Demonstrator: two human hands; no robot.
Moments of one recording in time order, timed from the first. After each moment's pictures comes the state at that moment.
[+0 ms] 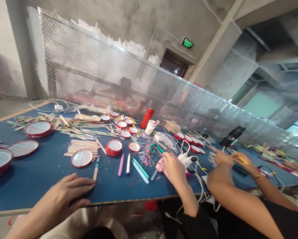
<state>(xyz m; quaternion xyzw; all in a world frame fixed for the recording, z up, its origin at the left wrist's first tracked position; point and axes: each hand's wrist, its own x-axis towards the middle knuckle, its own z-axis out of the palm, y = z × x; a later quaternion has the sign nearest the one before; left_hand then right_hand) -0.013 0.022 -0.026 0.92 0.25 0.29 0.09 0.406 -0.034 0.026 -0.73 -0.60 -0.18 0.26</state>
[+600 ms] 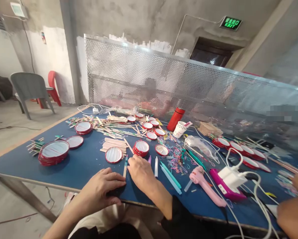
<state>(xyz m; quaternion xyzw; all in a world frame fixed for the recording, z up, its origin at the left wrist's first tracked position) -0.012 0.009 -0.008 0.93 0.28 0.19 0.12 0.193 0.028 0.003 -0.55 -0.81 -0.03 0.17</state>
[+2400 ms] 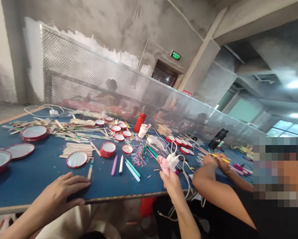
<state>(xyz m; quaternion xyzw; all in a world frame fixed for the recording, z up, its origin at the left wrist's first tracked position) -0.012 0.022 -0.026 0.93 0.28 0.25 0.04 0.390 -0.099 0.013 -0.78 -0.43 0.11 0.44</state>
